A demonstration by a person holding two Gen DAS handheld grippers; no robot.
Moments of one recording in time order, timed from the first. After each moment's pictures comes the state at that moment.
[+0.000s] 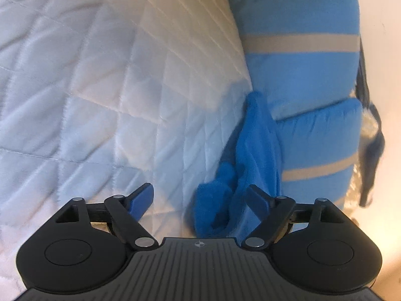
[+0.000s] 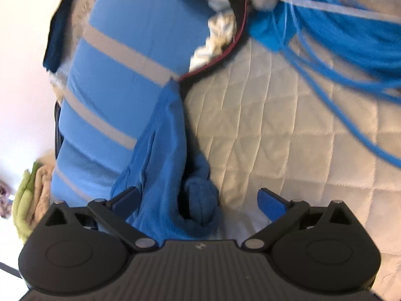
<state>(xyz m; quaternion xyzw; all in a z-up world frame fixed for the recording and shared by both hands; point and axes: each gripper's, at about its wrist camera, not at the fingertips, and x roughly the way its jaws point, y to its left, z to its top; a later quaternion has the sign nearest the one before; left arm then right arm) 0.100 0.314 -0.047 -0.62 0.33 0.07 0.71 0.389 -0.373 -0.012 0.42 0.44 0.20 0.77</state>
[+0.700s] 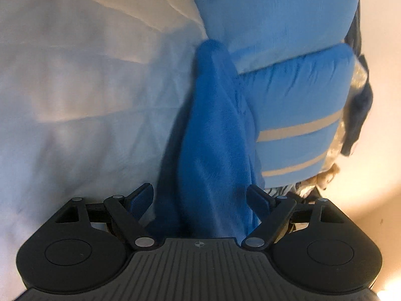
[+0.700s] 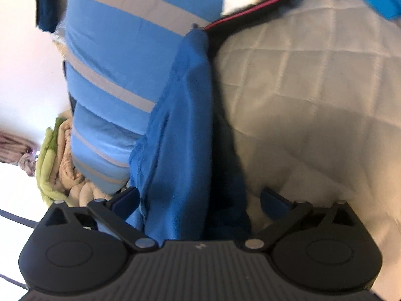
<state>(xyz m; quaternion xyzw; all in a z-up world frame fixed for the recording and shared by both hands) 0.252 0.319 -0.077 -0.59 0.40 -0.12 0.70 0.513 -0.319 -0.041 0.39 0.51 0.35 0.68</state>
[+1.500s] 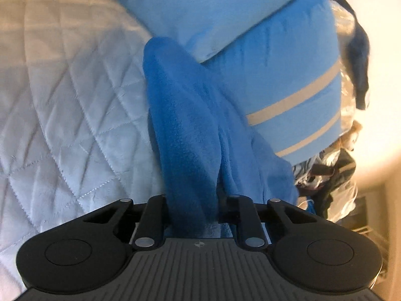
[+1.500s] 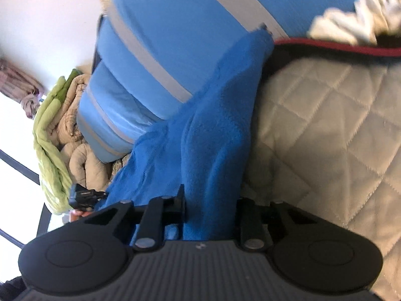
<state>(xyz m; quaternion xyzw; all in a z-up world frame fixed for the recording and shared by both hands) 0.262 0.281 -0.006 -0.45 0.42 -0.11 0.78 0.521 -0.274 0.008 0.26 0.46 0.43 0.73</state>
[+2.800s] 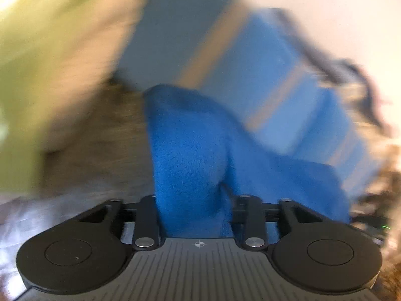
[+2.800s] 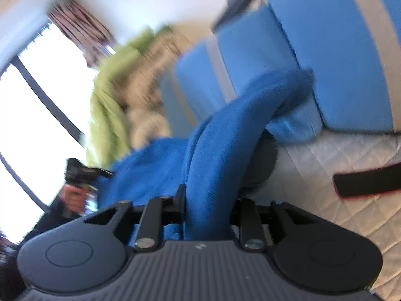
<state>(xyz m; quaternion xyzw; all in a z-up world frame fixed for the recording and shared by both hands) 0.073 0.485 0.153 -0.31 0.40 0.14 0.85 0.441 0.028 0.133 0.17 0.39 0.56 0.71</state>
